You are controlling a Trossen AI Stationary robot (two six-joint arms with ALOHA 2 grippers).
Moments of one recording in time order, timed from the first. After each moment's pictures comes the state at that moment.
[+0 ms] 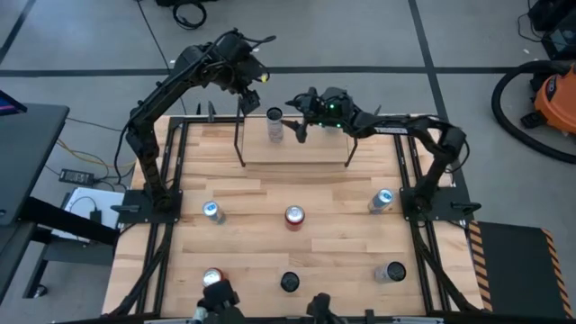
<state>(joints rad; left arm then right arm) 0.68 1.85 2.21 -1.29 -0.02 0.30 -0.56 1.74 1.13 0.45 -0.26 -0.18</state>
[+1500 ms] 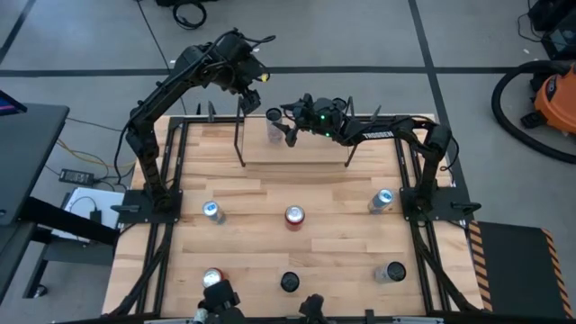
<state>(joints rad) 0.68 1.85 2.21 -1.28 -0.02 0.27 -0.50 1.85 1.13 0.59 -0.08 -0.12</state>
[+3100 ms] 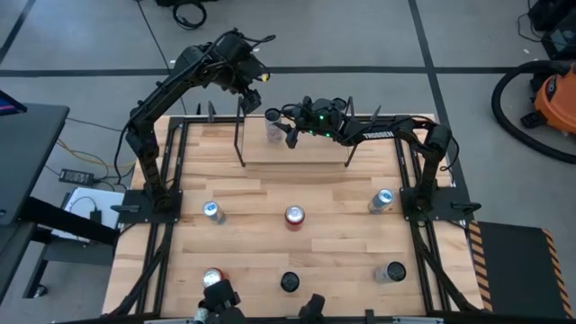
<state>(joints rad) 0.68 1.85 2.21 -1.27 -0.02 0.27 -0.50 1.85 1.13 0.53 -0.10 -0.08</state>
